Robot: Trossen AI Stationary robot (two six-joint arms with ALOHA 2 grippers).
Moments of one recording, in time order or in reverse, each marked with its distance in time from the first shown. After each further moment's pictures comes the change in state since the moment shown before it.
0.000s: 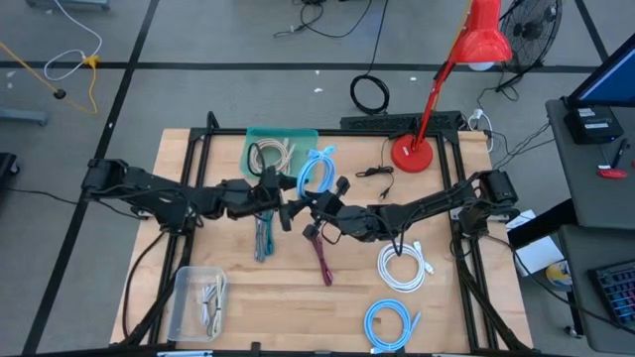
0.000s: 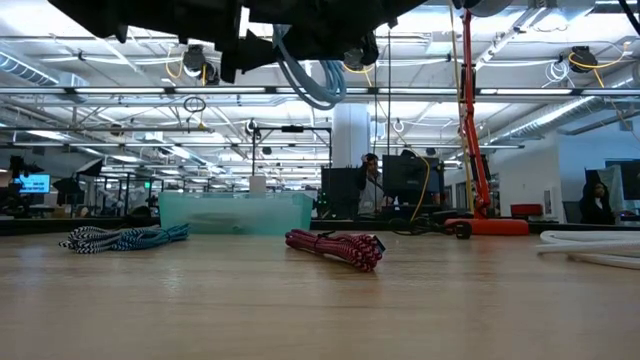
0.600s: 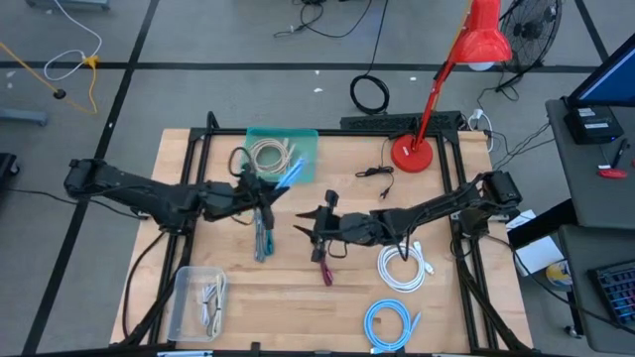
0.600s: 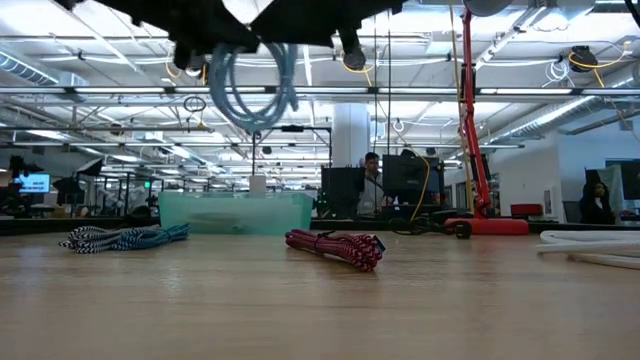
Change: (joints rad) left arm -0.075 -0.240 0.000 -0.425 -0.227 0.035; right arm 0.046 -0.022 -0.001 -0.063 -0.295 -0.089
